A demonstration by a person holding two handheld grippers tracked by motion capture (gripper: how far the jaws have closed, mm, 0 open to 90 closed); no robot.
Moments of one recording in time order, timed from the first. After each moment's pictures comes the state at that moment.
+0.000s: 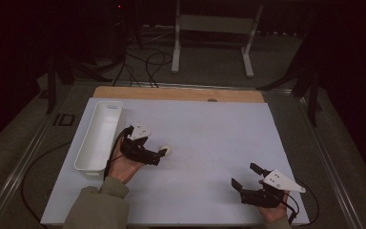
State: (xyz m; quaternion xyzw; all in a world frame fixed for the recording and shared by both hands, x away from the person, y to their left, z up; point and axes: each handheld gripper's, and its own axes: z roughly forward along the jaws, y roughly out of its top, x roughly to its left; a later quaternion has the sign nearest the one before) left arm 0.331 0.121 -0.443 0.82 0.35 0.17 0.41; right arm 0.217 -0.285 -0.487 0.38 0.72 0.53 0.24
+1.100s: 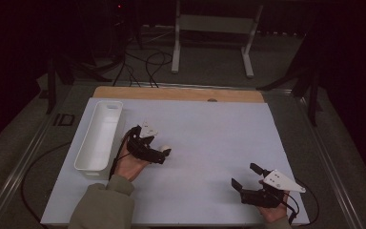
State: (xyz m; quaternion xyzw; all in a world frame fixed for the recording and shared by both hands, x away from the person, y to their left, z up) left arm 0.343 0.106 -0.457 0.84 0.36 0.16 0.38; right arm 0.217 -0.285 -0.487 0.38 0.72 0.53 0.23
